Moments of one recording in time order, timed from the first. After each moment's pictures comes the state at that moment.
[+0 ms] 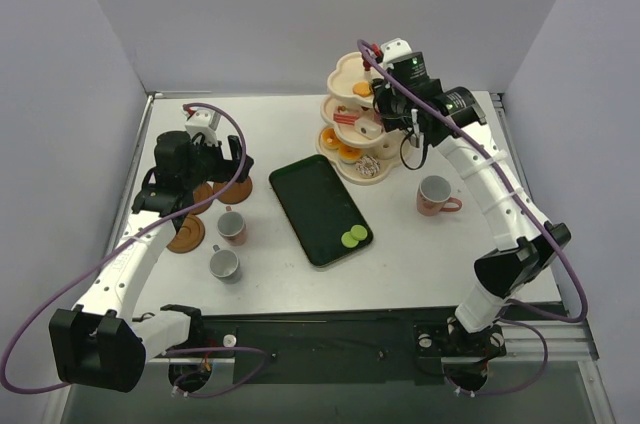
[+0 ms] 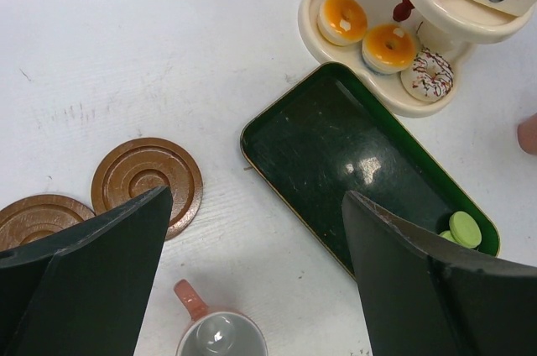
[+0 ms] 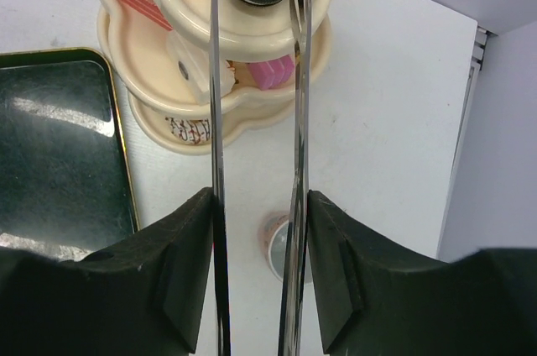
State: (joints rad) left arm -0.17 1.13 0.93 -0.19 0.22 -0.18; right arm 0.52 1.66 1.95 -0.97 0.38 -0.07
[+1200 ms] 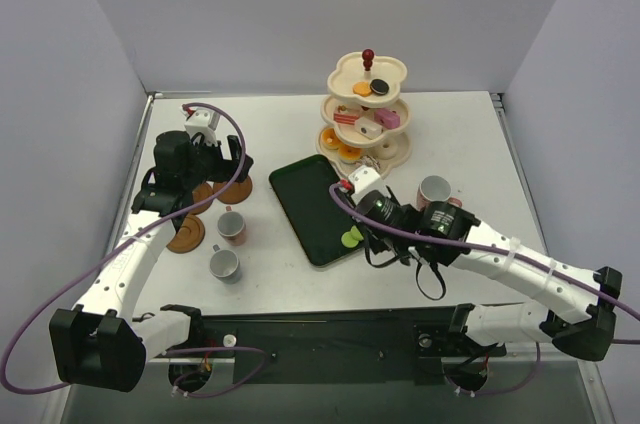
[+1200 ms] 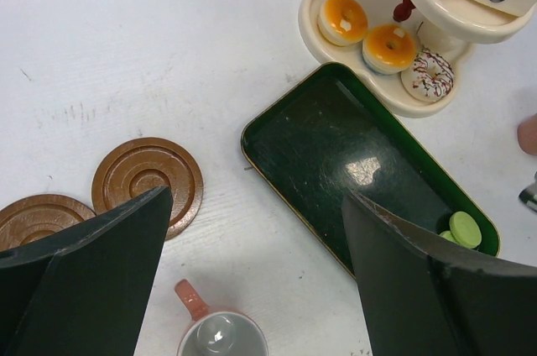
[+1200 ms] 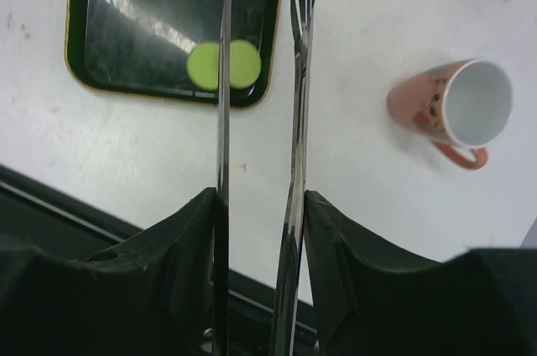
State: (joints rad) left arm -0.16 1.13 0.93 -0.19 0.22 -0.18; right arm 1.04 1.17 1.23 -0.97 0.51 0.20
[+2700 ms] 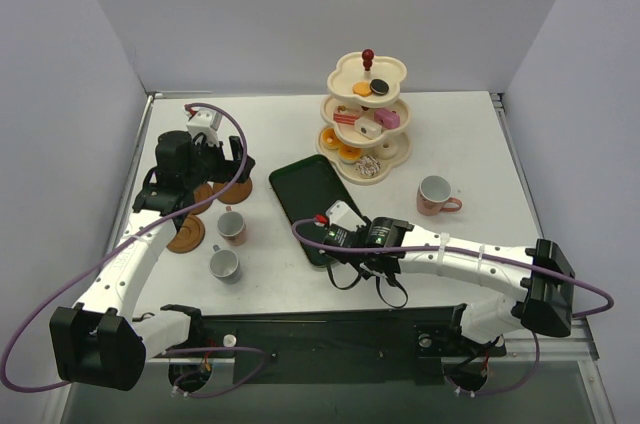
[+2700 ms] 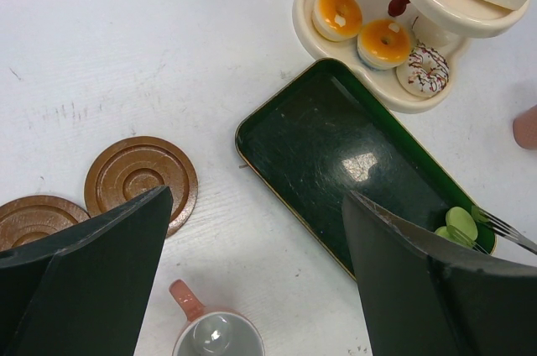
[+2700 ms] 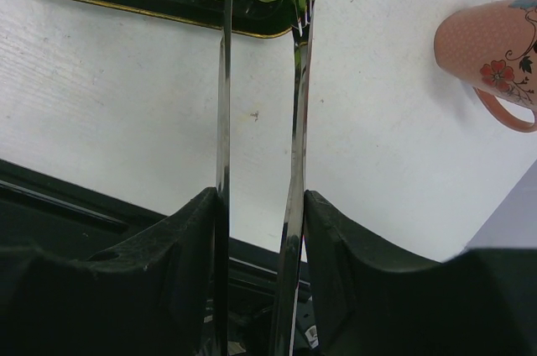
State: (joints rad) left arm -0.17 1.13 0.93 -0.19 0.24 -0.18; right arm 1.19 1.39 1.08 -1.04 0.55 0.36
